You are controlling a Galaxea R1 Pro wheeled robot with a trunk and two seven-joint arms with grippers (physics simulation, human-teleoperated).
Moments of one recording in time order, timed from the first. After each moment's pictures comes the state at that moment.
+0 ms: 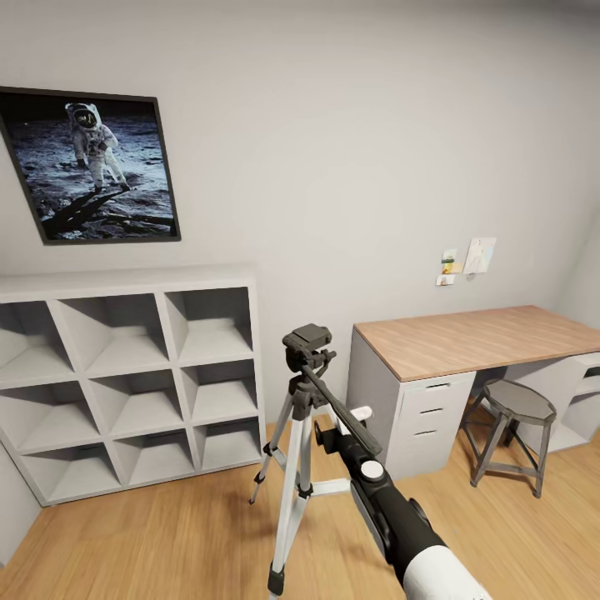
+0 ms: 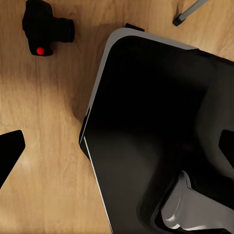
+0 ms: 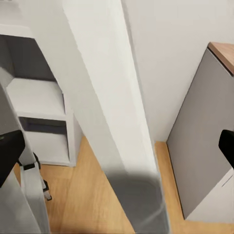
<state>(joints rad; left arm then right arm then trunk) 0.00 -0.01 0.01 -0.14 0.30 0.03 0.10 -0.55 0.17 0.15 -0.74 0.18 0.00 -0.03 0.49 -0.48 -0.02</state>
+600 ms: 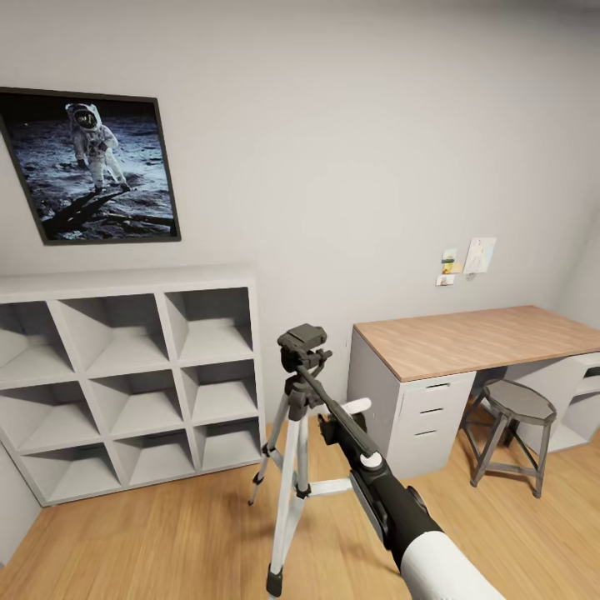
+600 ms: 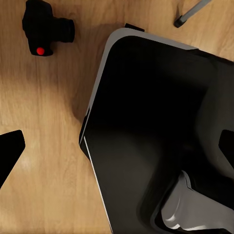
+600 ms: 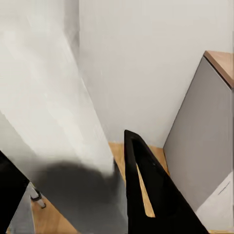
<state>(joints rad) 0.00 -0.01 0.01 -0.14 0.30 0.03 0.10 -0.60 0.17 0.15 -0.71 0.19 0.00 -0.03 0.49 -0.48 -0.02</state>
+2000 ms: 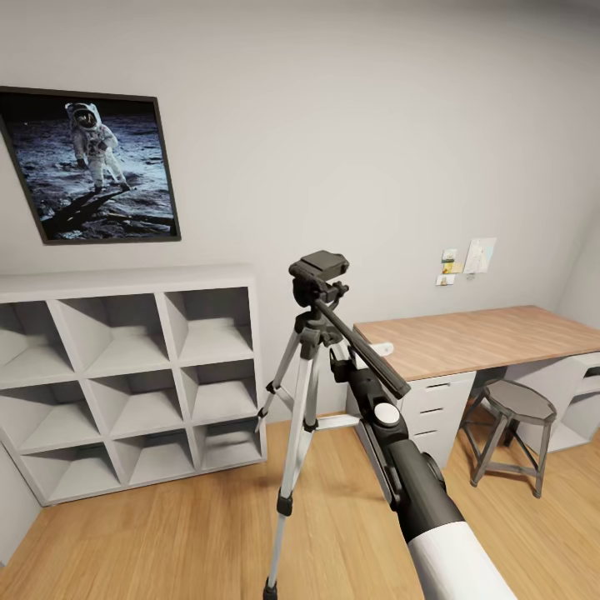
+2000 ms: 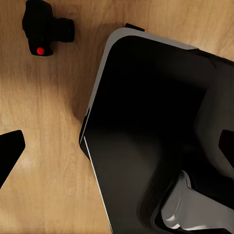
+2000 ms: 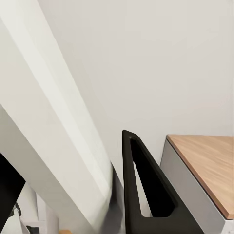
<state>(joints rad) 0.00 -0.01 0.01 -0.14 0.30 0.03 0.10 -0.59 0.17 0.14 -1.19 0.17 0.13 -0.07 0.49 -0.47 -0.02</state>
